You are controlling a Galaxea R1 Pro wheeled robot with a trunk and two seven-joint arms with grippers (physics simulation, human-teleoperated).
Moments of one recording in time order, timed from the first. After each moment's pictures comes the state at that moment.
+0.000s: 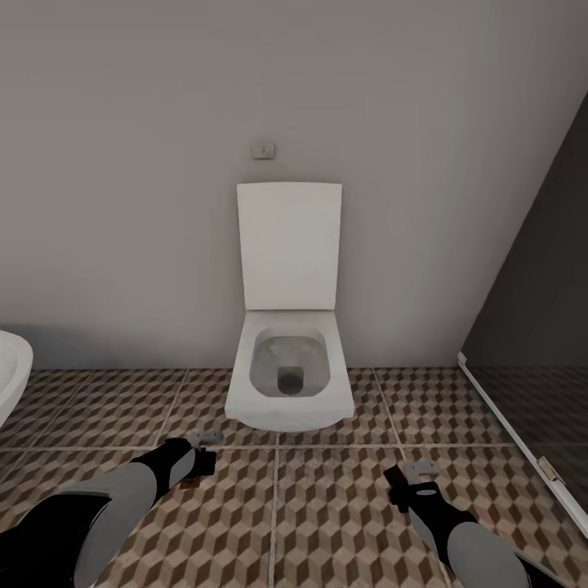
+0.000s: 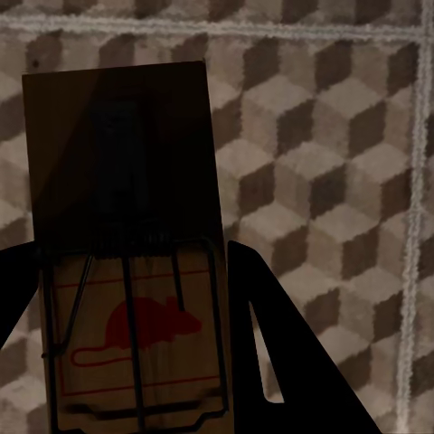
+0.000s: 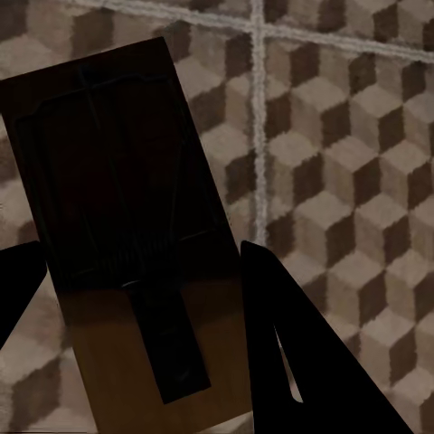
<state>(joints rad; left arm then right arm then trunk) -0.92 0.01 -0.06 0.00 0.10 0.34 0.02 -0.71 -0.02 -0.57 -0.10 0.71 0.07 -0.14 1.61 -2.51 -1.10</state>
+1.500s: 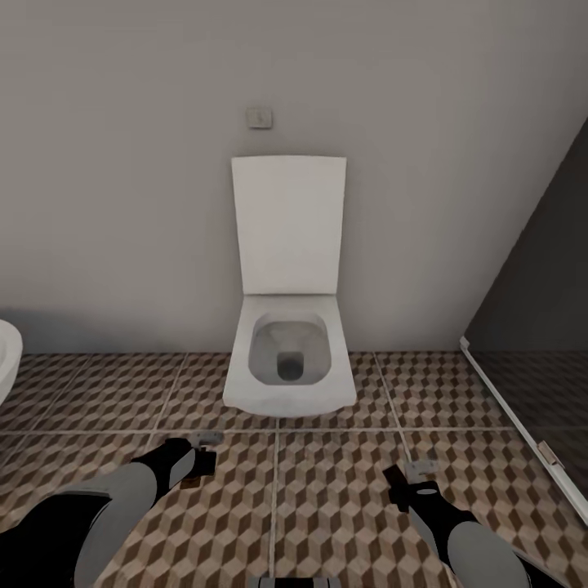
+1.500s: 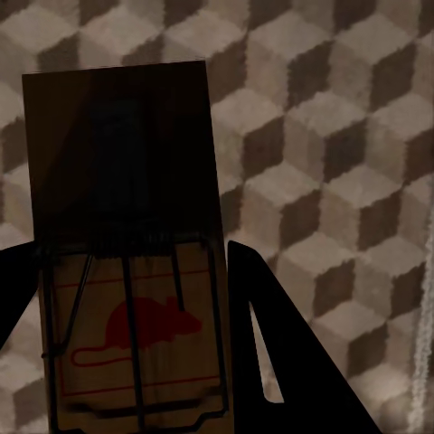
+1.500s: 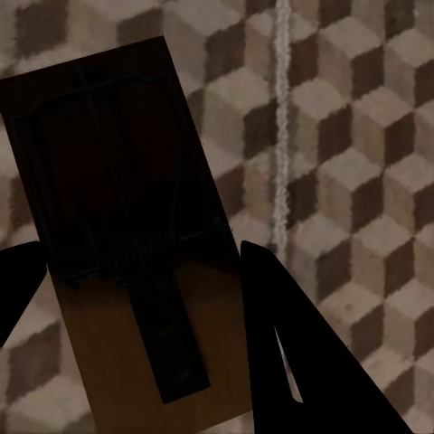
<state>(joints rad) -0.92 0.01 -0.06 0.00 0.10 0.34 0.02 -0.71 -0.02 -0.57 -0.11 0.70 0.07 -0.13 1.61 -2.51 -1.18</state>
